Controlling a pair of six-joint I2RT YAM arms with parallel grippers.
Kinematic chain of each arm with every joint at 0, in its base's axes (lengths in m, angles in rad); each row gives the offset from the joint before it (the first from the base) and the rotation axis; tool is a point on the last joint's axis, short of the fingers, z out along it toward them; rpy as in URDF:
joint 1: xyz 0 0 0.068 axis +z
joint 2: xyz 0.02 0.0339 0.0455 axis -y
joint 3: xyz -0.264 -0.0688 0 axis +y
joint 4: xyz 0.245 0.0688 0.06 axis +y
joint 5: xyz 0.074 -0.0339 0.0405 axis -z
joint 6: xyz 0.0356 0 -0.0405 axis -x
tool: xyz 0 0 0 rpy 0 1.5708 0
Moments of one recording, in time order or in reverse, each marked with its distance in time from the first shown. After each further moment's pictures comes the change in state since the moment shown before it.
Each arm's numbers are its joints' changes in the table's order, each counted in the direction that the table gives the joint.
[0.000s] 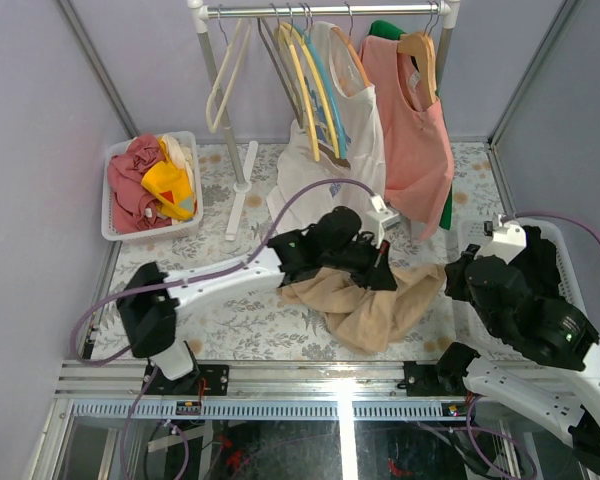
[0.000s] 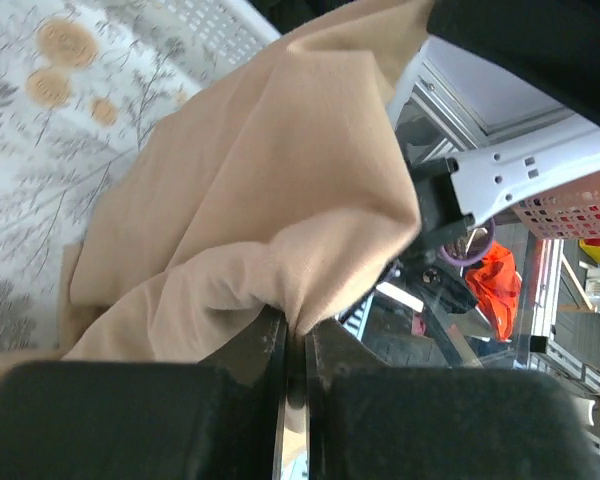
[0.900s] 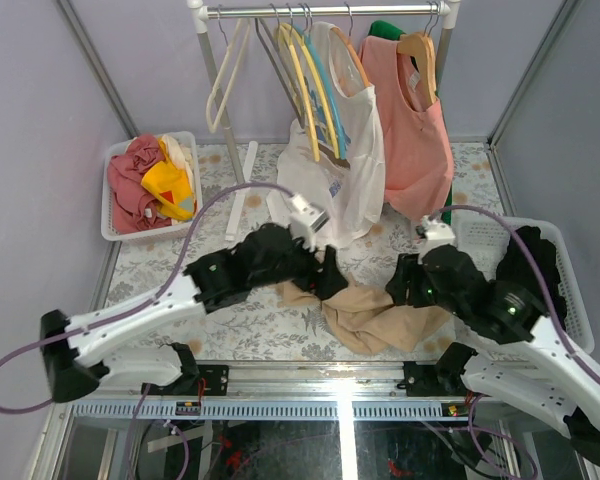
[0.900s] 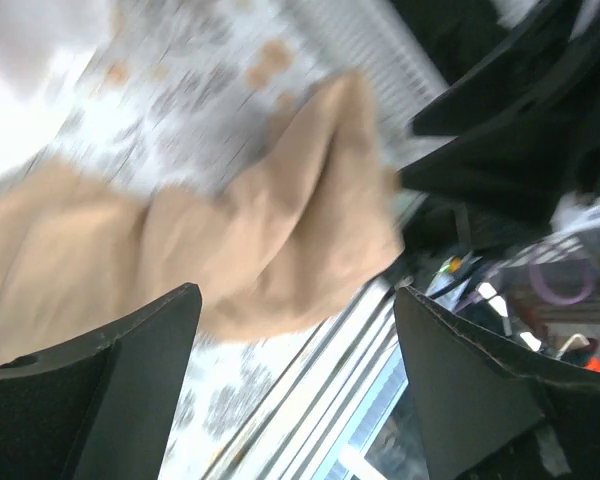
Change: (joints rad) left arm -0.016 0.365 0.163 0.127 -0.369 -0.023; right arm -0.002 -0.115 0.108 -0.132 -0.372 0.088
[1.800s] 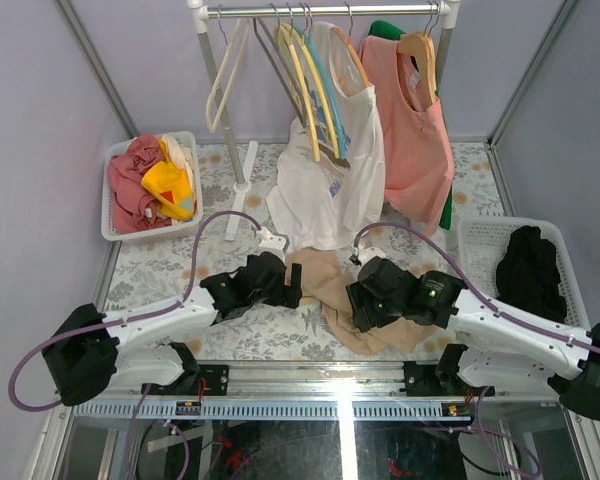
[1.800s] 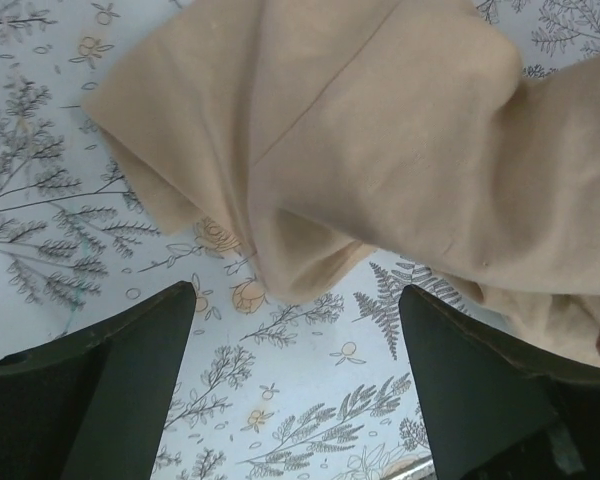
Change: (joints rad) left arm 0.131 0.064 0.532 -0.060 -0.297 0.117; right arm 0.182 -0.308 0.147 -0.154 -0.205 0.032
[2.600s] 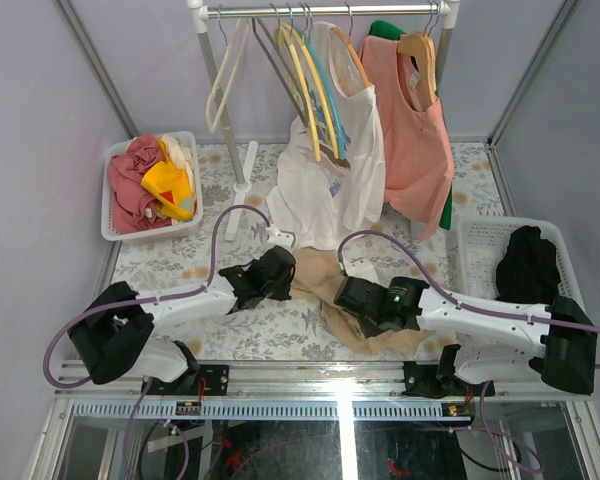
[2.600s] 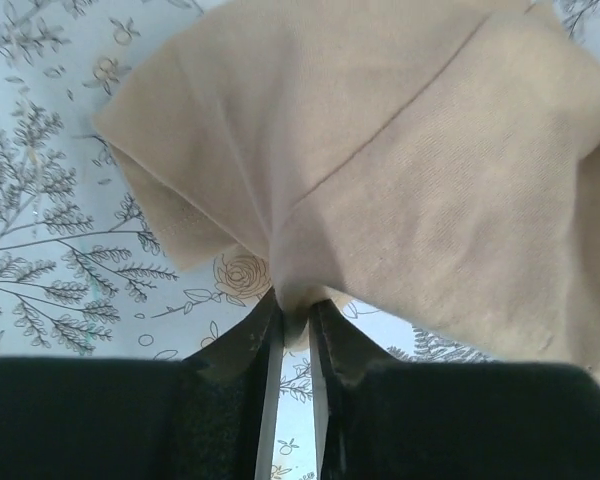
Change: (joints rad) left arm 0.043 -0.212 -0.037 -0.078 -0.007 -0.026; right arm 0.155 -0.200 -0.009 0.087 0.227 -0.116
